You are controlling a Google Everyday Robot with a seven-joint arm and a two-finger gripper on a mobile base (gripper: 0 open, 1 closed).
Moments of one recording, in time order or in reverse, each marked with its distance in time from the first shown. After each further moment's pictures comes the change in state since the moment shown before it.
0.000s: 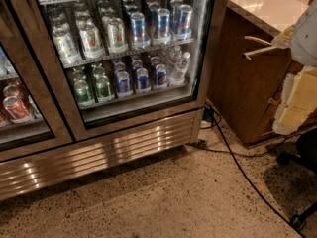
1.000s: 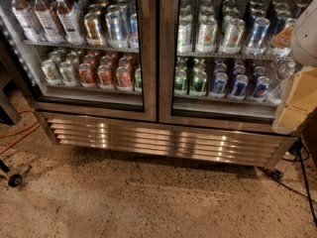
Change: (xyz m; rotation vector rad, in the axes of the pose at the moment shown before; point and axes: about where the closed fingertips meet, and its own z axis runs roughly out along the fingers) arm 0.000 0.000 0.000 0.000 0.000 0.000
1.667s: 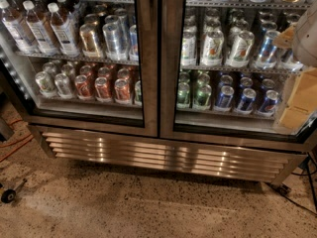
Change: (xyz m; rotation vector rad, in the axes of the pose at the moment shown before) arm 0.000 0.000 0.000 0.000 0.000 0.000
